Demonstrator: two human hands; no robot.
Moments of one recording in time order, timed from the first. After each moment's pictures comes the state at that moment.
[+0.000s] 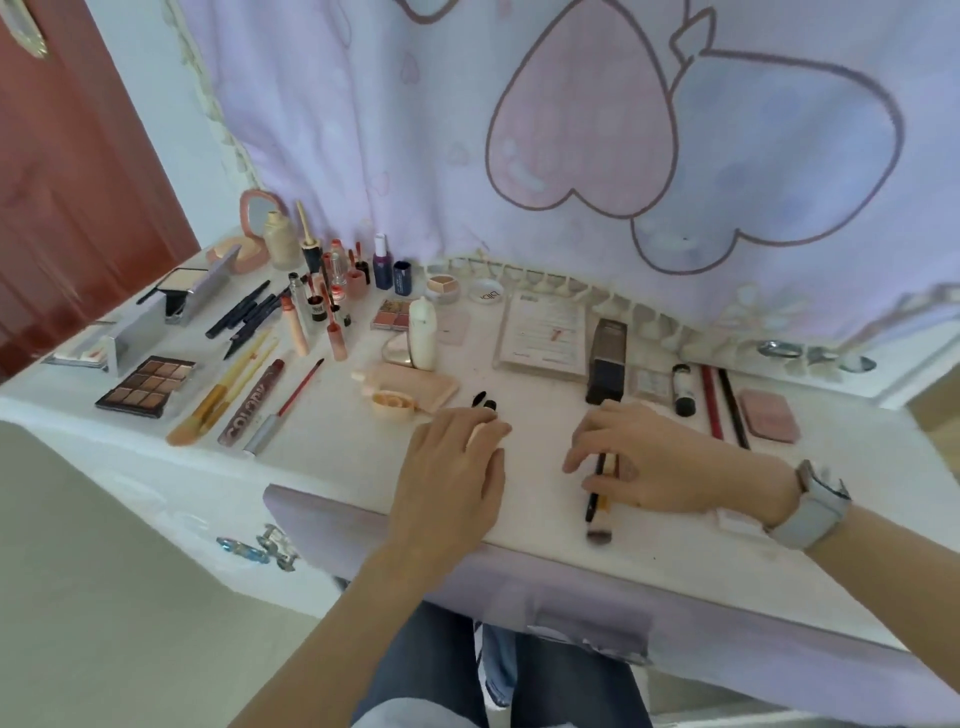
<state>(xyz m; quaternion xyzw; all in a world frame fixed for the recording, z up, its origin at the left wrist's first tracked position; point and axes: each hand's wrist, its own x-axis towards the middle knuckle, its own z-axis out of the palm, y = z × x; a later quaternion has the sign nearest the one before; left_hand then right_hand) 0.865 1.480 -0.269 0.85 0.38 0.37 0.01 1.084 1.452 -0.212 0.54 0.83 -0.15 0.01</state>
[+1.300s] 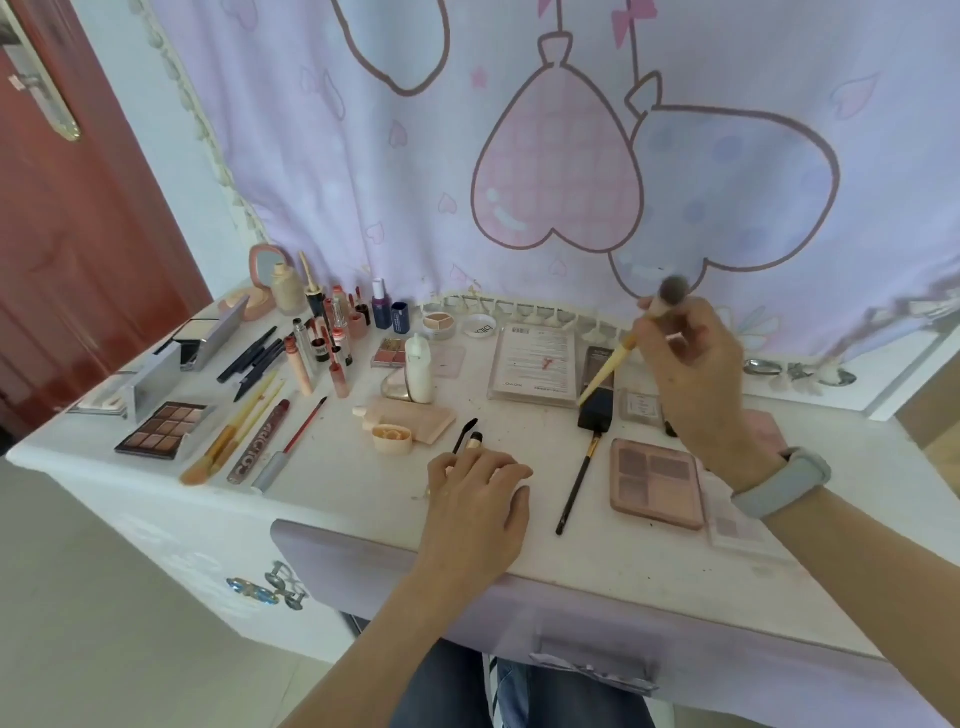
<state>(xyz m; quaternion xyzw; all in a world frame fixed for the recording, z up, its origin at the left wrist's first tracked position) 0.887 1.469 -0.273 0.86 0.40 0.33 0.04 1.088 1.466 -0.178 0.54 0.56 -0.09 -0.63</state>
